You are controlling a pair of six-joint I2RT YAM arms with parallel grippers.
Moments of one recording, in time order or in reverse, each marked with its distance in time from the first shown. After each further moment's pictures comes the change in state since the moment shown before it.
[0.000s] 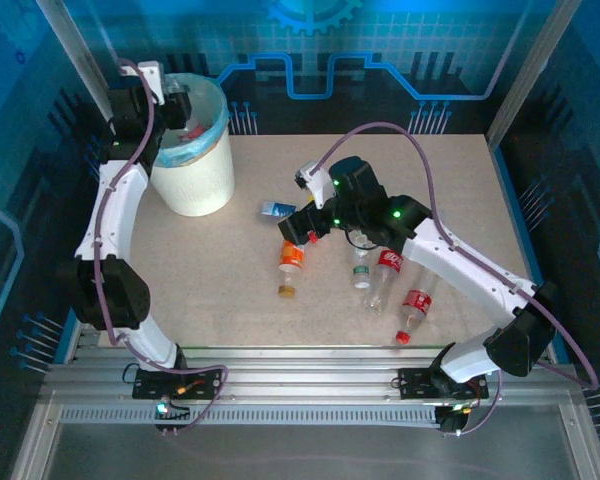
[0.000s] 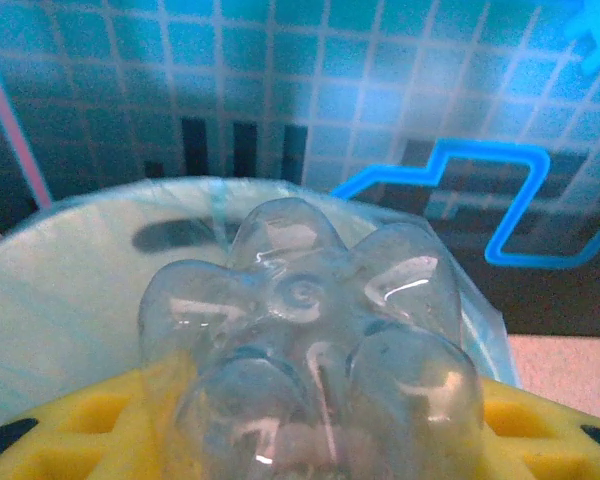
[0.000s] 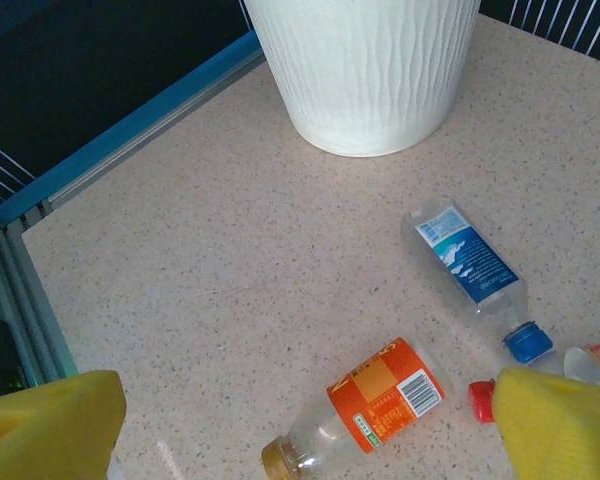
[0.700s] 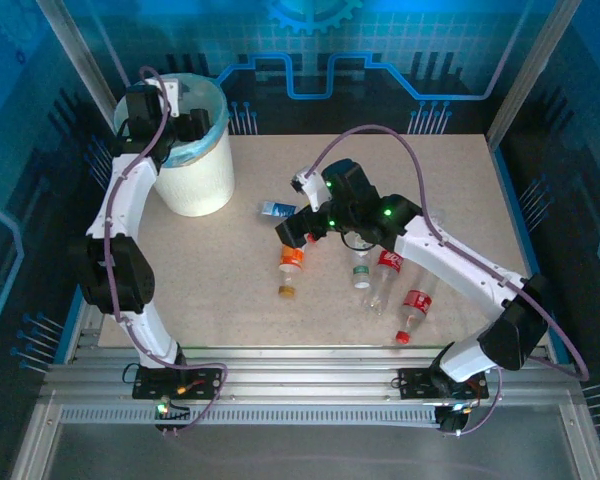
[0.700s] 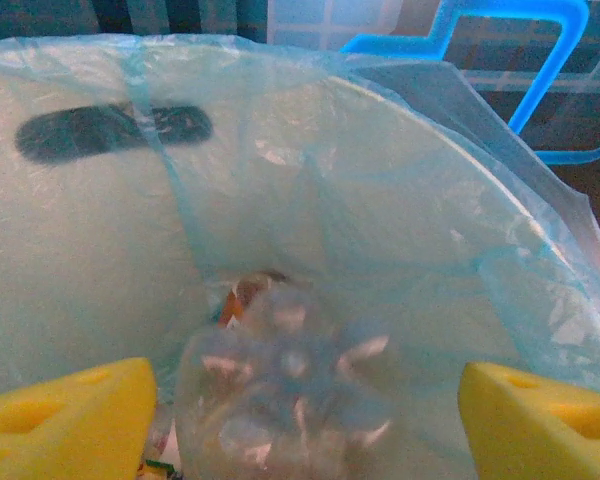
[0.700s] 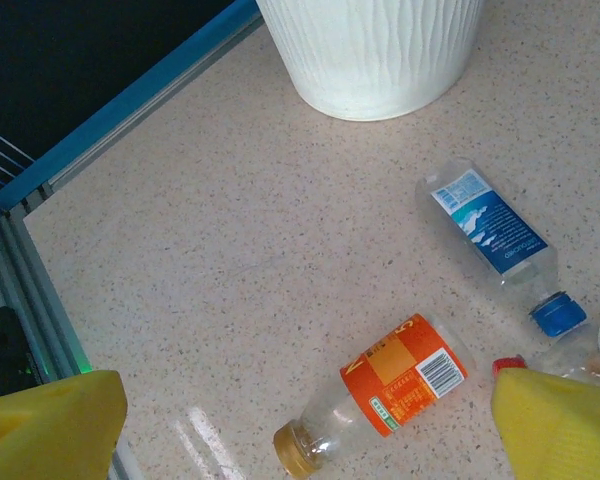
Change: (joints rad) left arm 0.000 0.120 0.035 -0.071 0.069 0.052; right arm 0.000 0.045 0.000 -0.019 -0.023 0.035
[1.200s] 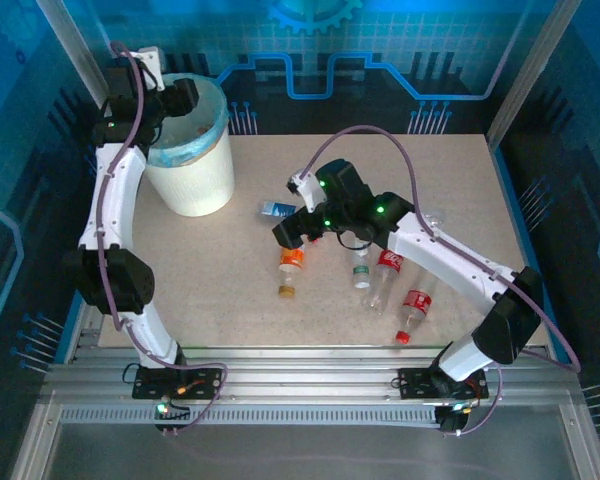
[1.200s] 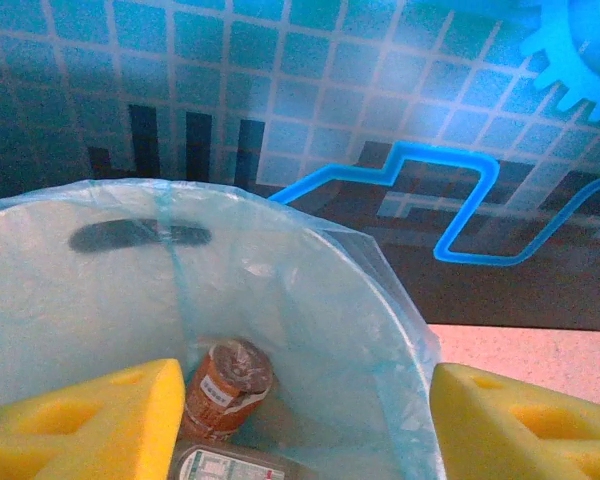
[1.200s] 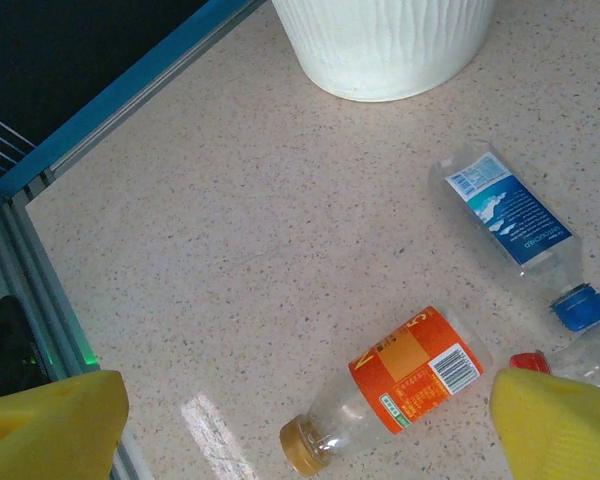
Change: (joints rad) left arm 0.000 -0.003 0.256 -0.154 0.005 -0.160; right arm 0.005 0.043 0.024 -0.014 -0.023 0.003
